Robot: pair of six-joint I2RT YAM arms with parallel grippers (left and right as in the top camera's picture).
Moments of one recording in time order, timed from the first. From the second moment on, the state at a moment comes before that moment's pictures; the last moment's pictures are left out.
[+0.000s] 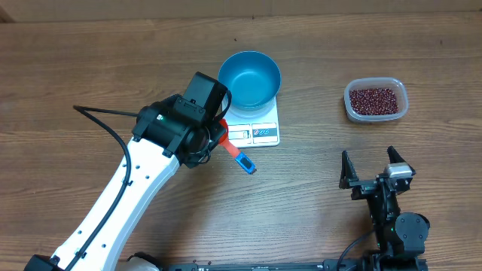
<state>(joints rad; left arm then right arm) -0.50 1.45 1.42 -1.22 -0.09 -1.31 -0.01 0.01 0.02 -0.03 -0.11 0.00</state>
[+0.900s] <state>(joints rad) -0.50 1.45 1.42 -1.22 -0.11 -1.33 -0.01 0.01 0.02 -0.03 -0.11 0.00</state>
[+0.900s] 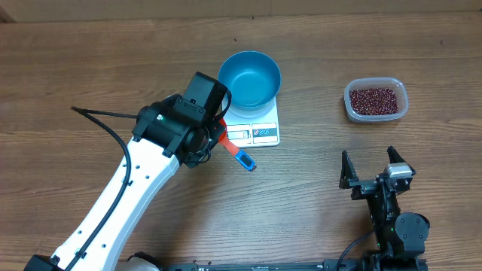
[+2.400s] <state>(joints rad) -0.50 1.45 1.42 -1.16 -0.04 -1.65 -0.01 0.01 0.02 -0.01 -0.15 0.10</state>
